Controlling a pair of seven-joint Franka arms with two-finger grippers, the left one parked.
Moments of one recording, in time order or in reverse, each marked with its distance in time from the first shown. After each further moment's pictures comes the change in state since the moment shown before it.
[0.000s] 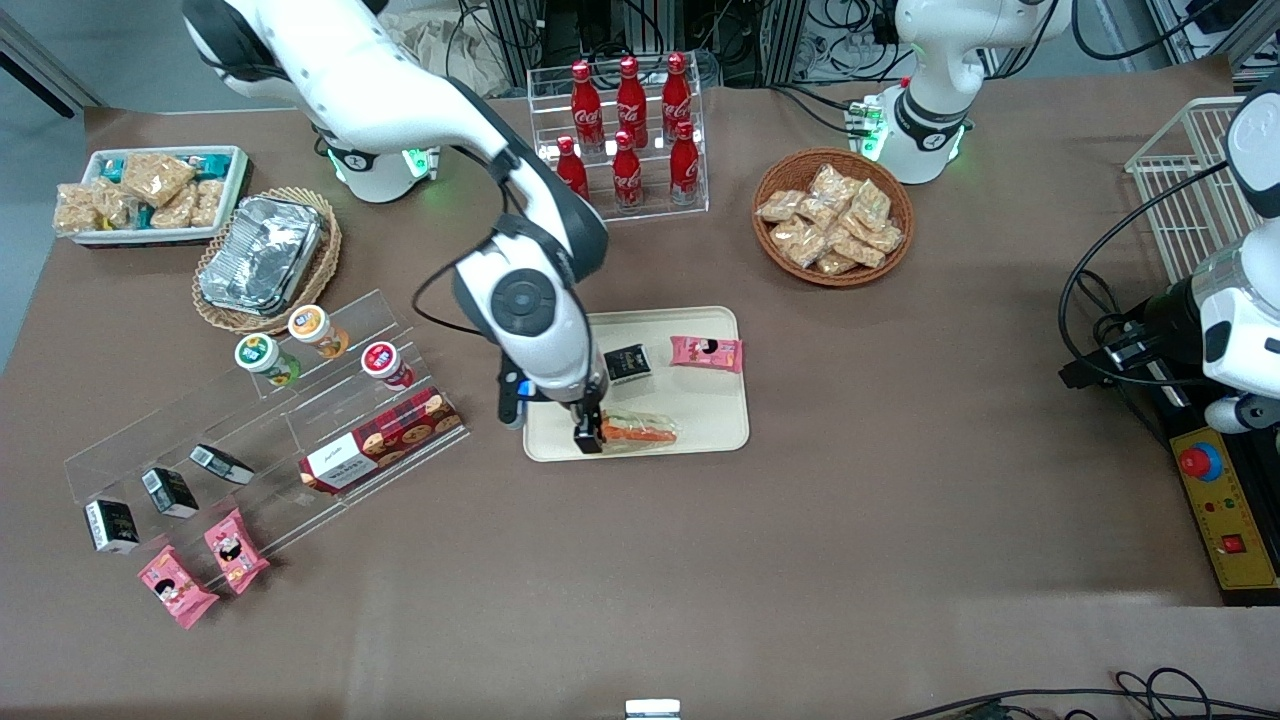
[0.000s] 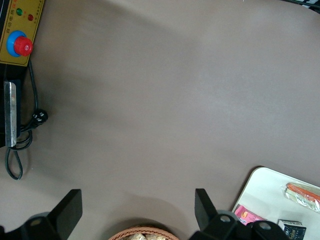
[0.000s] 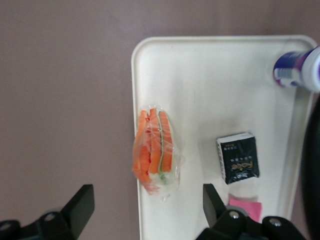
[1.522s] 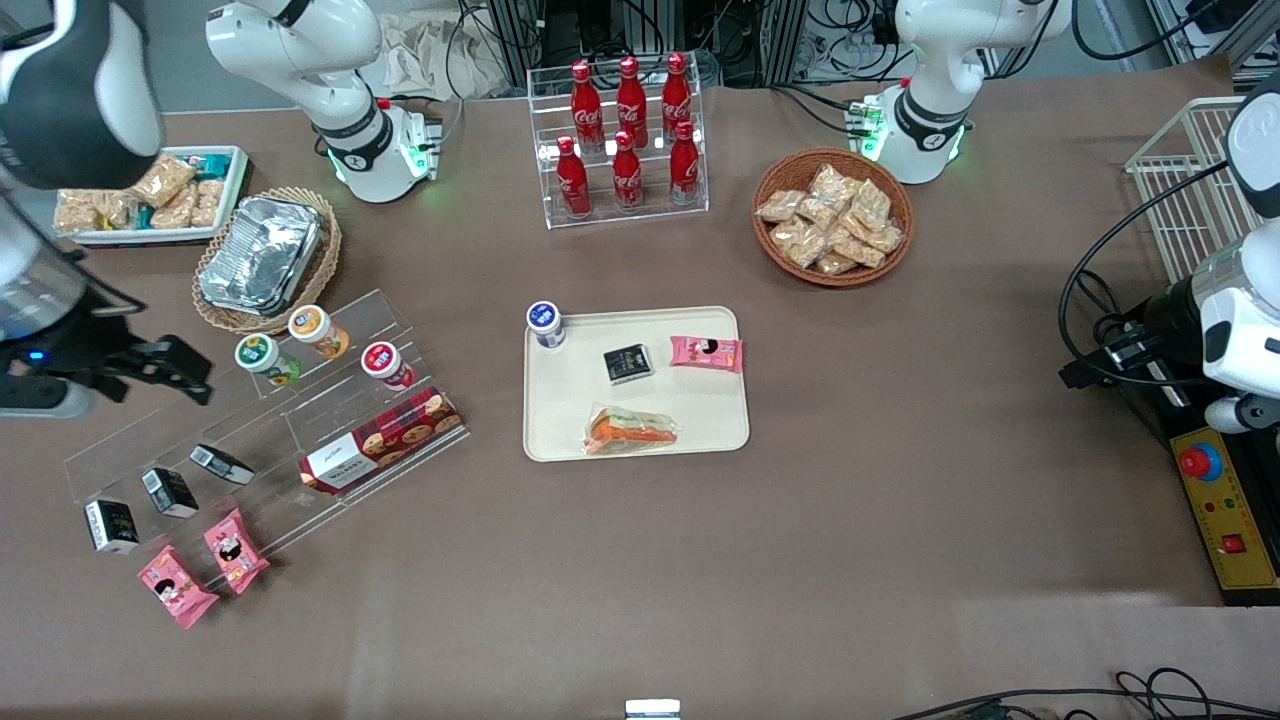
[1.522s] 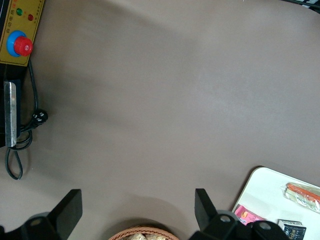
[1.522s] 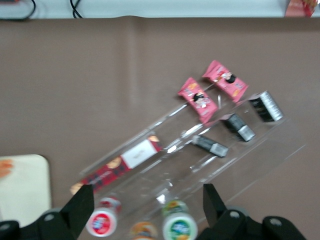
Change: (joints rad) arm -0.537 -0.499 -0.095 -0.121 -0.146 -0.313 -2.083
